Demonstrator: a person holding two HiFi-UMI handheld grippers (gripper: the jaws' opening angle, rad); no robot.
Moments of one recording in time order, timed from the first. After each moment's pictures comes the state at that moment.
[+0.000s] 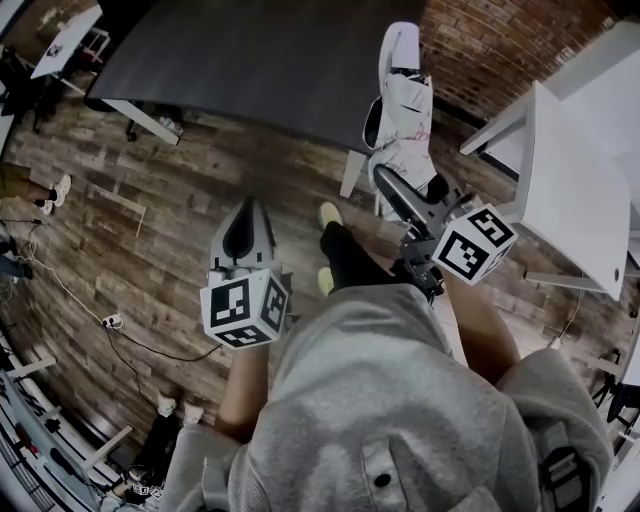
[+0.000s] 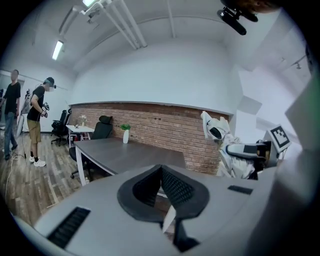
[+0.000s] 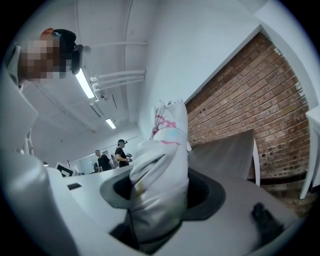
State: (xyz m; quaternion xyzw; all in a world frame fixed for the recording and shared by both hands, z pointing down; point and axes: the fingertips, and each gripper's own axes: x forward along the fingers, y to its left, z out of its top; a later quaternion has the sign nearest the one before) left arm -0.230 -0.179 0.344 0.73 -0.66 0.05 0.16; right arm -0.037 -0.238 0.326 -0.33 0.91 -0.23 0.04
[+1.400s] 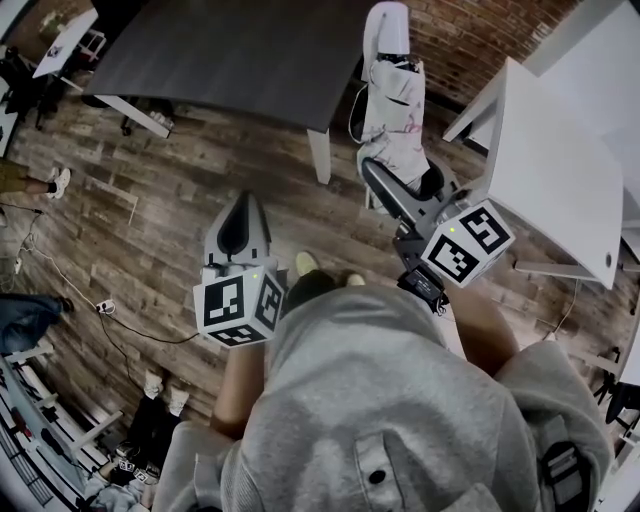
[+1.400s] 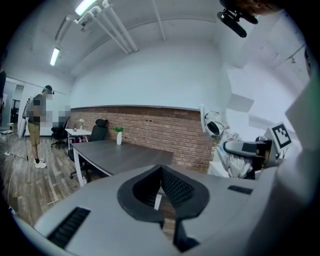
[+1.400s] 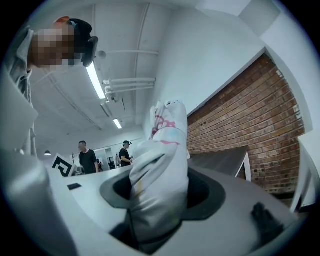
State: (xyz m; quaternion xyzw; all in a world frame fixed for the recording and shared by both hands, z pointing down) left arm -0.118 -0.134 0.316 0.73 -0.67 0.06 0.15; right arm 0.060 -0.191 0.289 -0.33 0.93 -0.17 0.04
